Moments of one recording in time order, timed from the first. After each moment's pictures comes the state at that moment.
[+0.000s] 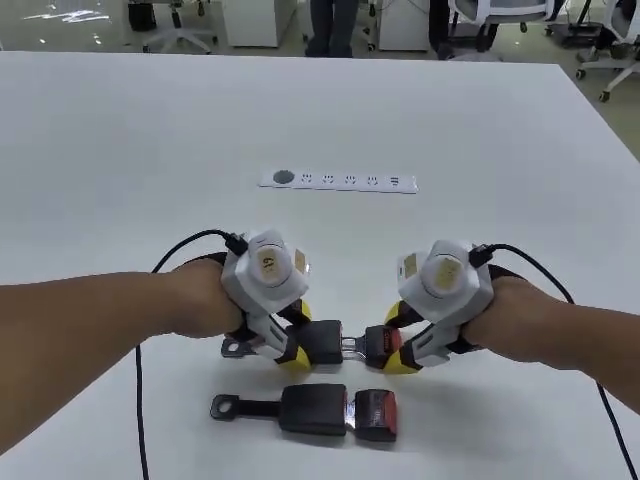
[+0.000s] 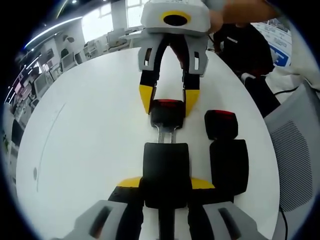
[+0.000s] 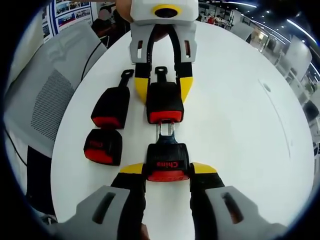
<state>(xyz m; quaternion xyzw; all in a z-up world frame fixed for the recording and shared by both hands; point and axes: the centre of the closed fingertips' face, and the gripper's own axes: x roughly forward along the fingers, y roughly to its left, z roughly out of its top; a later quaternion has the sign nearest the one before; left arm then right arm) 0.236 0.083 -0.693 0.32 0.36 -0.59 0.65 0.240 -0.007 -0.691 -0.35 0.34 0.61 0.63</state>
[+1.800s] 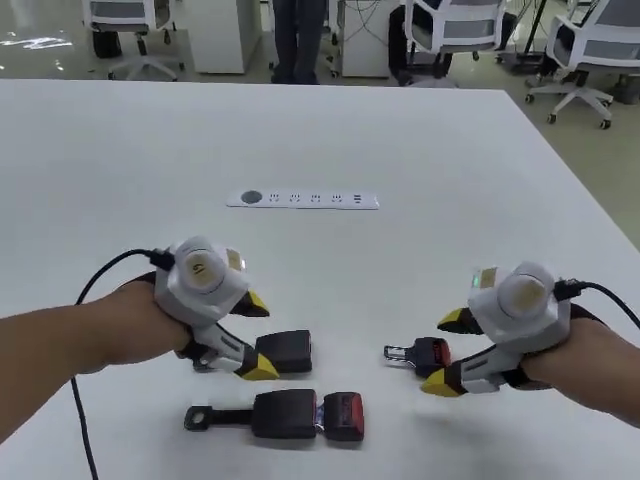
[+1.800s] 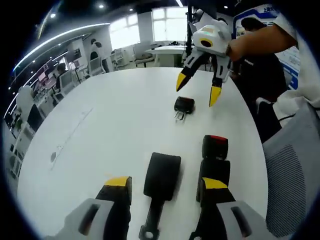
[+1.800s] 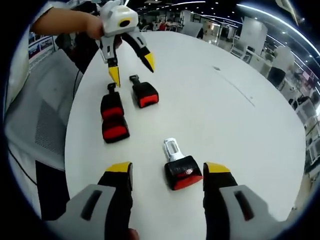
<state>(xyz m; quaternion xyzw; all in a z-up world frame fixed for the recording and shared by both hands) 0.219 0.099 -0.631 0.23 0.31 -0.52 0.76 0.212 -0.089 -0.644 -0.24 0.34 0.48 0.77</state>
